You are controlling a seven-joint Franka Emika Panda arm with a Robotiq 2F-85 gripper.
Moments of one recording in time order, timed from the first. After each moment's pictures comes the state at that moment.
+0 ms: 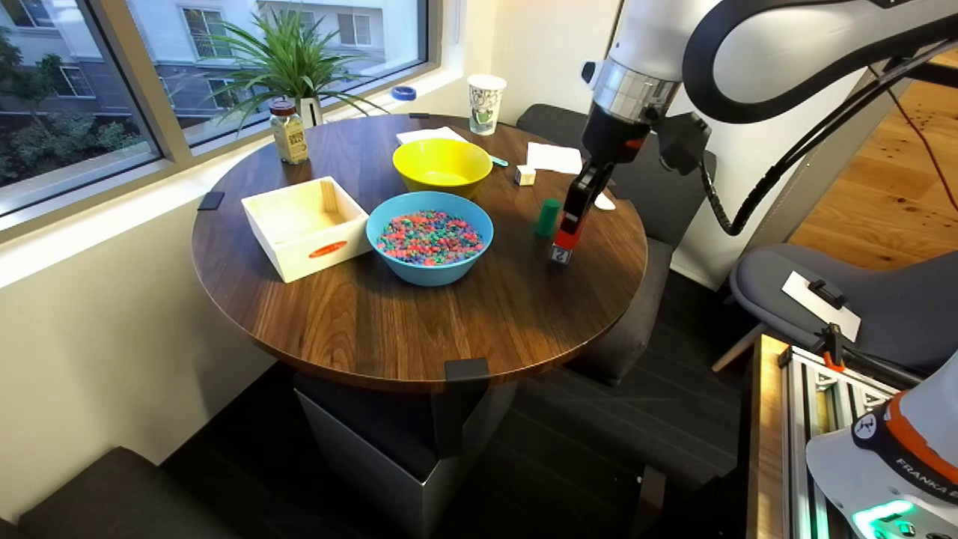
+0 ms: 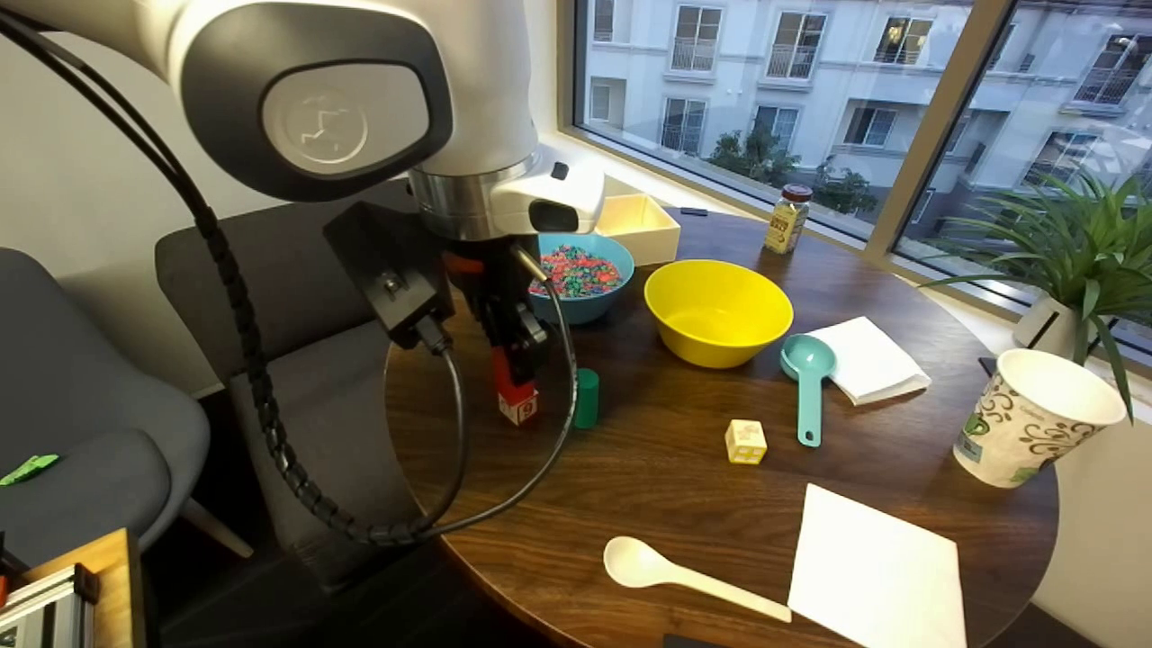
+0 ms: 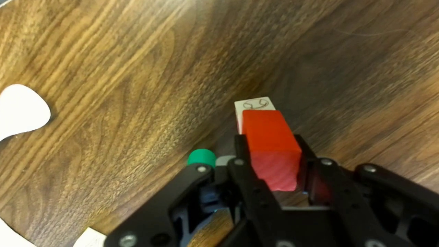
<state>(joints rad) -0.01 -0.15 0.04 -2.29 0.03 2.27 0.00</state>
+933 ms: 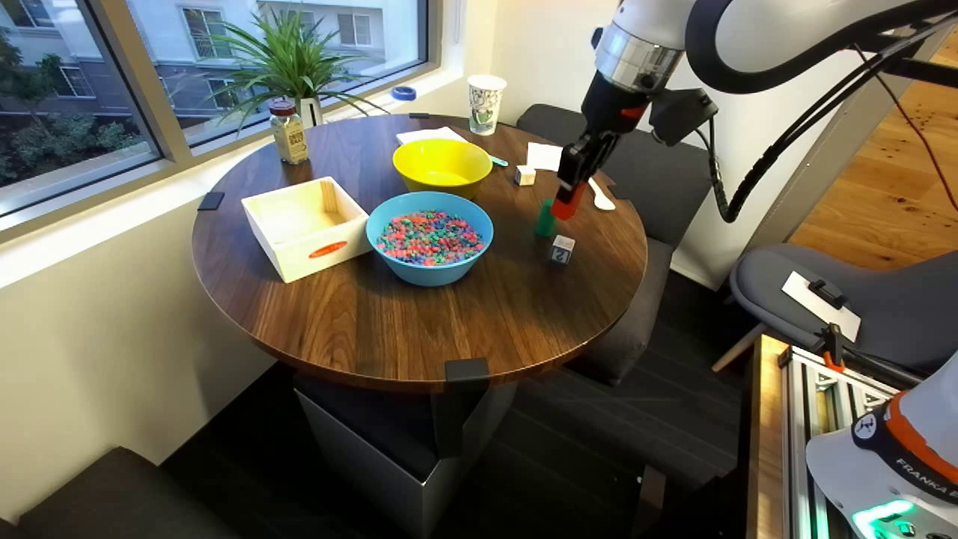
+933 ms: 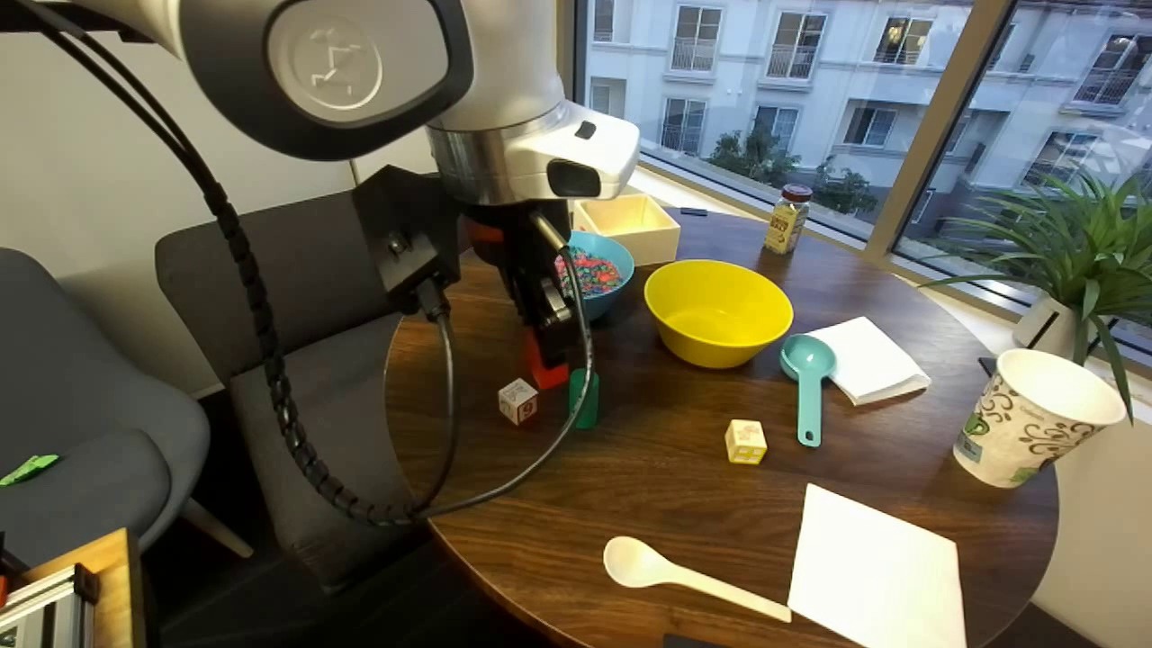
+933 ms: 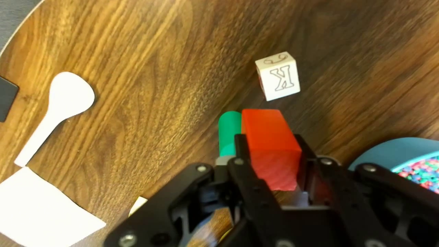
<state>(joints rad) -0.03 -0.15 0.02 -2.22 -0.03 2.26 0.16</state>
